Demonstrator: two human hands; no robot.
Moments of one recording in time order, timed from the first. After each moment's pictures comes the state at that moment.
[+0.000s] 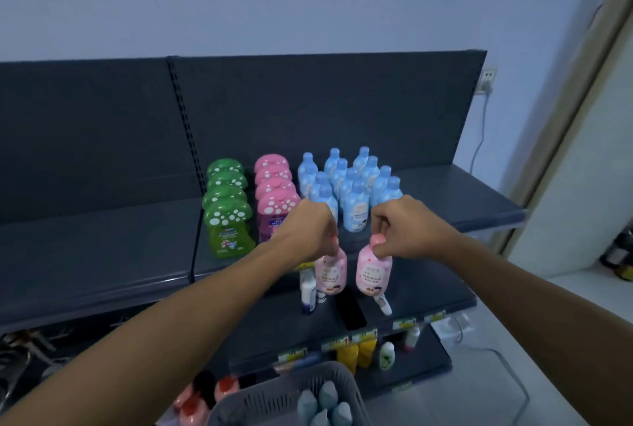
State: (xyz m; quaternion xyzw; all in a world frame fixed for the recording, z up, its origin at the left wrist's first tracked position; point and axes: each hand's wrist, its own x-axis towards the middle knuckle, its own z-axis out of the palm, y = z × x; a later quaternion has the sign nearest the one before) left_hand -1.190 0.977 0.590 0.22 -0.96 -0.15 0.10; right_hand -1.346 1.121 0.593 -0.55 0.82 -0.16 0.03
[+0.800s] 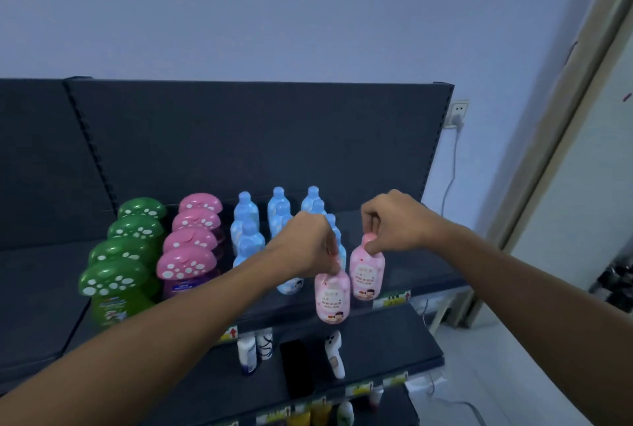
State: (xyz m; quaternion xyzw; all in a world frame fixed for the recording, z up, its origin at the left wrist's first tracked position) left_hand -1.375 0.988 0.618 0.19 -0.96 -0.16 0.10; right_hand -1.548 1.107 0.642 -0.57 0.82 -0.11 0.02
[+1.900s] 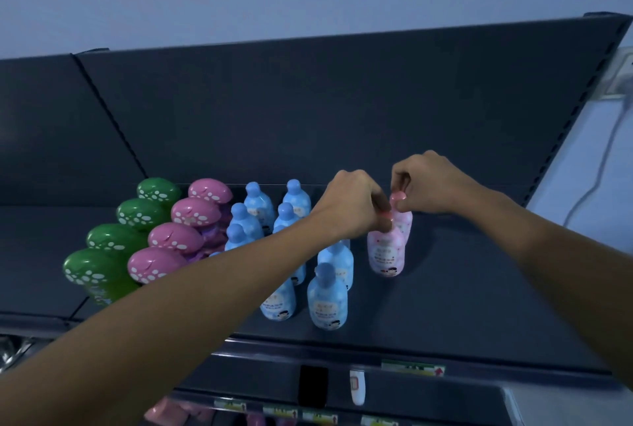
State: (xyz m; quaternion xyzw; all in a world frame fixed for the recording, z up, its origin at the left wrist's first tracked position) left_hand -1.560 0.931 0.614 0.35 -0.89 -0.24 0.16; right_hand -1.745 0.971 0.611 -0.66 0.73 -0.16 0.06
